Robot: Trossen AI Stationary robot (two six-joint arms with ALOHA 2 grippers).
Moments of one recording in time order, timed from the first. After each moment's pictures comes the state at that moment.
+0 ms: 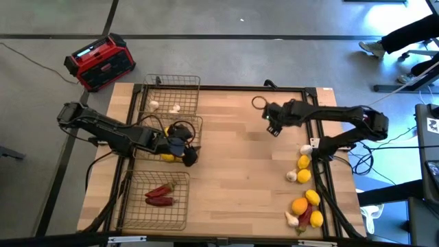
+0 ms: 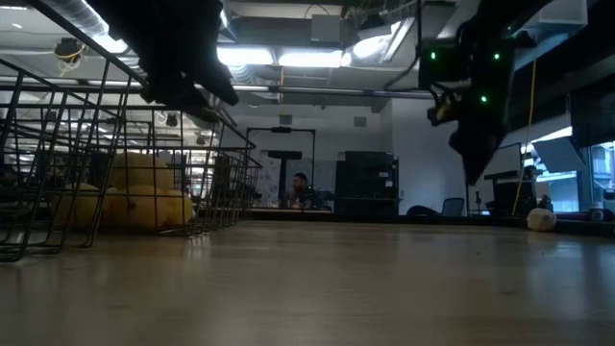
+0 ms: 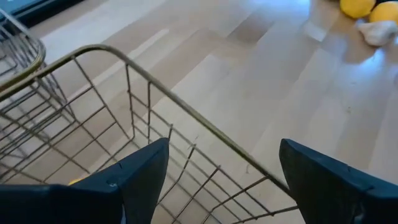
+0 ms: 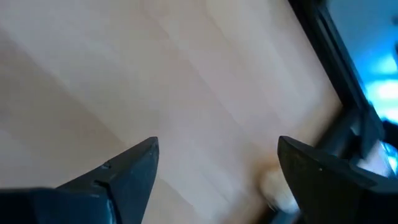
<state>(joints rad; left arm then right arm) -0.22 1.25 0.79 -0.39 -0.54 -0.72 -0.33 1.36 0.89 -0.94 0.46 0.31</state>
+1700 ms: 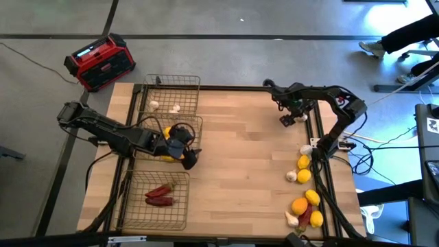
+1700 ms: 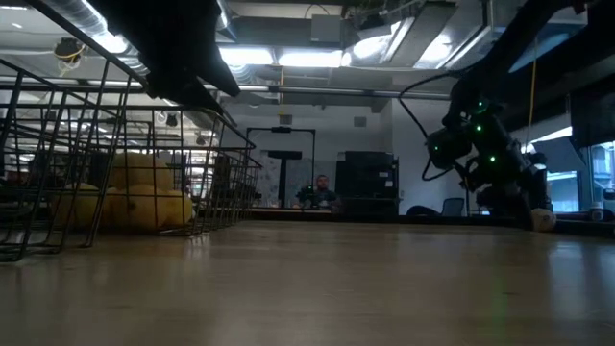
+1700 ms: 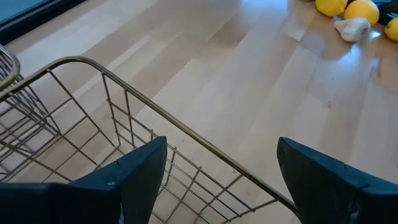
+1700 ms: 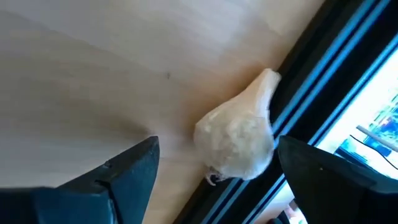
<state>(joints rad) -0.25 1.25 0.79 -0.35 -0.54 -0.67 -0.86 1.70 0.90 -1.05 0.38 0.24</state>
